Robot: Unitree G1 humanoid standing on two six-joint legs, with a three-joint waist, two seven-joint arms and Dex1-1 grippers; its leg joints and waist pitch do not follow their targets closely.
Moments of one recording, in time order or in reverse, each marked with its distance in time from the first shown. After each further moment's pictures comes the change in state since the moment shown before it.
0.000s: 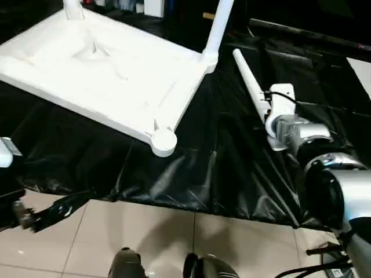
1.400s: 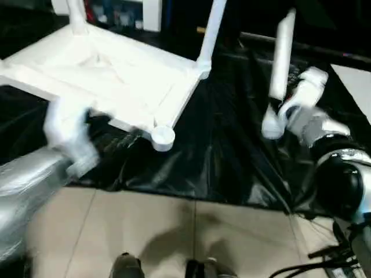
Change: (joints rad) left arm -0.579 -0.564 -0.745 0.503 0.325 -0.343 0.512; right arm 0.004 -0.028 -0.288 -0.087 0.236 -0.204 0.054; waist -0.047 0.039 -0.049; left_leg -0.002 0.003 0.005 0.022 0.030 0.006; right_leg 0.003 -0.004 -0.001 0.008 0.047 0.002
